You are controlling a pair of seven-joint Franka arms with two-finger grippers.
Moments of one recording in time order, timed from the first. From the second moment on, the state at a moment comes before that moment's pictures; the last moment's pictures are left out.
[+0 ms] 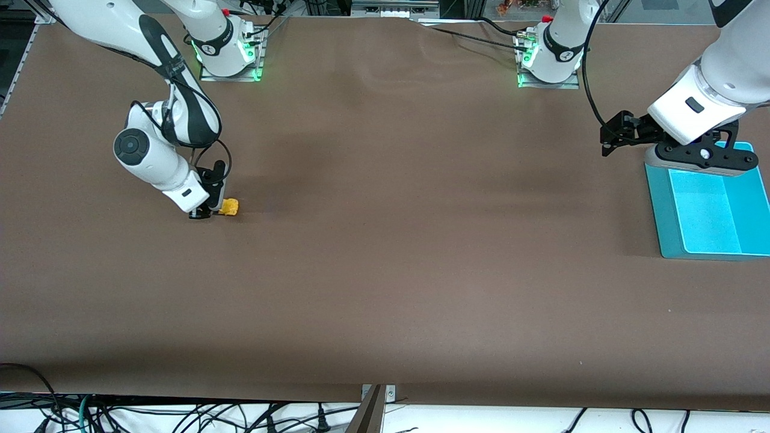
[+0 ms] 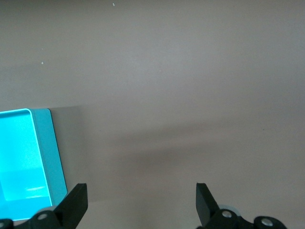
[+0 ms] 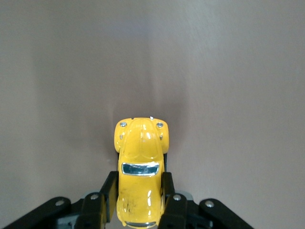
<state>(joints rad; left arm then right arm) 0.02 0.07 -0.20 -1.51 0.03 1.54 -0.04 0.04 0.32 0.06 -2.32 -0.02 2.63 -1.44</state>
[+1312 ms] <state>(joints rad) 0.03 0.07 -0.20 -1.51 0.03 1.53 -0.04 -0.15 0.33 0.09 -2.32 -0.02 2.67 -1.64</state>
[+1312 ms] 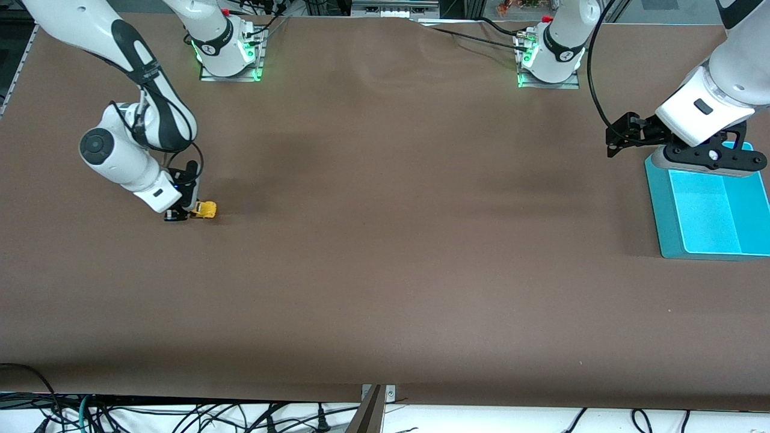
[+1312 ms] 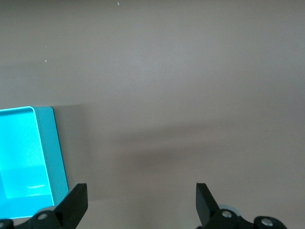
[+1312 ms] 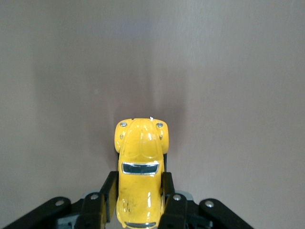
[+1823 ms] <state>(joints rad) 0.03 0.07 -0.20 -1.51 0.03 1.53 -0.04 -0.34 0.34 0.08 -2.32 -0.02 2.70 -1.86</state>
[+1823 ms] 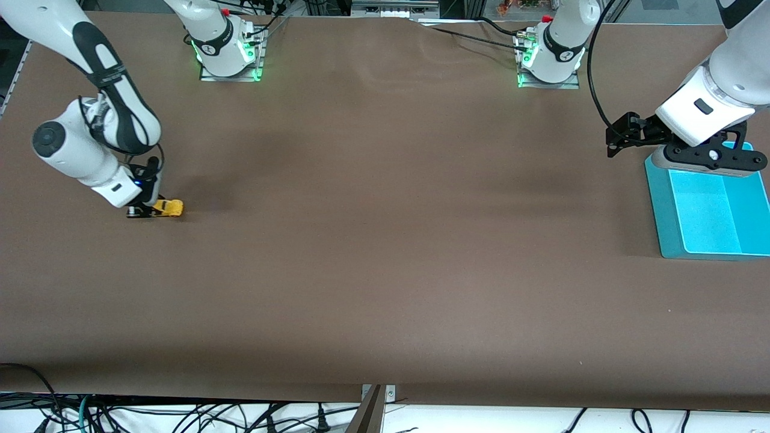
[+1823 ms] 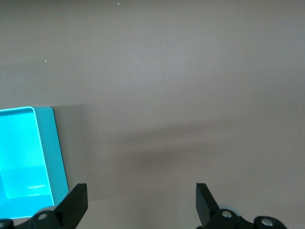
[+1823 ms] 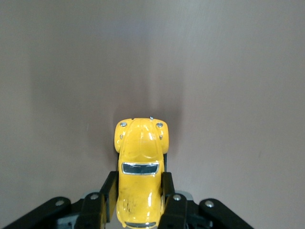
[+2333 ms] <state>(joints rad) 0.03 0.07 -0.20 -1.51 0.03 1.53 -0.04 -0.37 0.35 0.09 -2.31 -0.01 2.70 -1.89</state>
